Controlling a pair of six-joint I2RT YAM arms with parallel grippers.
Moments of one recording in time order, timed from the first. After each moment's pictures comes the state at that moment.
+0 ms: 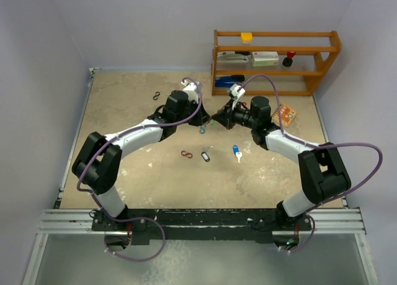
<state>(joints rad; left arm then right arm) -0.61 1.71 1.14 0.13 0.22 -0.49 0.36 1.55 0.83 0.48 -0.62 0.09</state>
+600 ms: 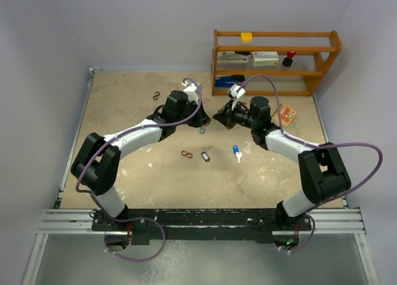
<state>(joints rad) -0.61 1.70 1.14 0.10 0.26 -0.49 0.37 1.55 0.83 0.46 -0.57 0.05</state>
